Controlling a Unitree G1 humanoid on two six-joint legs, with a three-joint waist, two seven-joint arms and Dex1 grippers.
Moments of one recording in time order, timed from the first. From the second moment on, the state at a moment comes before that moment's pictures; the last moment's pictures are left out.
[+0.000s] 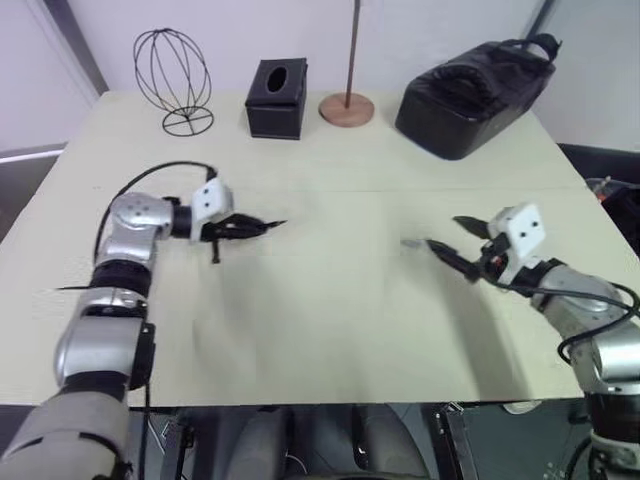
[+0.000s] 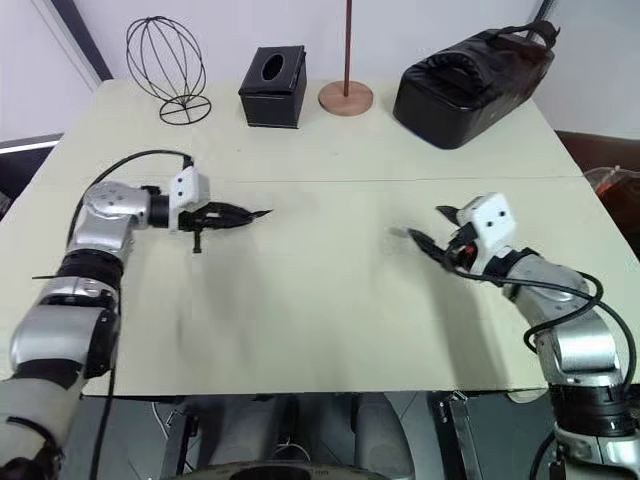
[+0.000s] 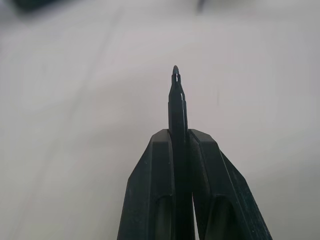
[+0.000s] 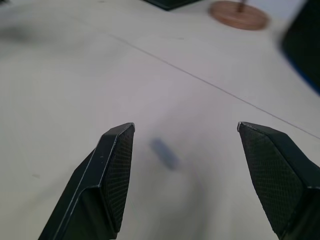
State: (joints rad) left arm -0.86 0.50 -0.01 0.79 -0.10 -0.27 -1.41; right arm -0.19 -0.70 -0.21 -0.10 0.40 0.31 0.68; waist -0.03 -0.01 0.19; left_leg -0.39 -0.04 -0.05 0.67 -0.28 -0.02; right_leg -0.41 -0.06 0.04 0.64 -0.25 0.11
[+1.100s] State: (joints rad) left arm -0.45 0.56 -0.09 0.04 -0.30 0.23 -1.26; right arm -0.54 -0.62 -0.04 0.66 0.20 -0.08 1.03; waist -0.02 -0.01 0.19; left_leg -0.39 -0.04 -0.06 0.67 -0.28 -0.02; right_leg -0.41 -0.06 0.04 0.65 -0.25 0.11
